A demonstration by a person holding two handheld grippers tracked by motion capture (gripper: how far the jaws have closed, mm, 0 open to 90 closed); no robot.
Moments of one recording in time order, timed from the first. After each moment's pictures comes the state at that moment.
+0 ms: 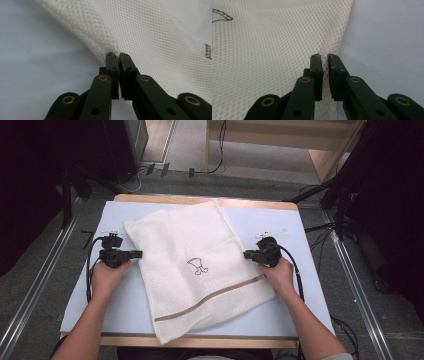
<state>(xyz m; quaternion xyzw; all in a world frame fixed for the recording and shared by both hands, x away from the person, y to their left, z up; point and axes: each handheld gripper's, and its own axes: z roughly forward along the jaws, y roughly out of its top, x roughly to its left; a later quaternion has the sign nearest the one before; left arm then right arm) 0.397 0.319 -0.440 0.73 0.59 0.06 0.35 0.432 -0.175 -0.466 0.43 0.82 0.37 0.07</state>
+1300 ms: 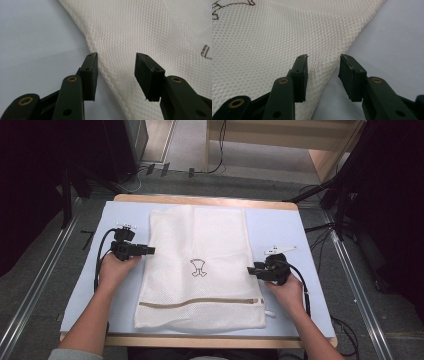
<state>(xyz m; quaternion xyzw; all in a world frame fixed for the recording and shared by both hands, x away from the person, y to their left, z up) 0.411 0.294 -0.436 0.77 0.54 0.05 0.34 0.378 -0.192 -0.467 0.42 0.82 0.38 0.08</state>
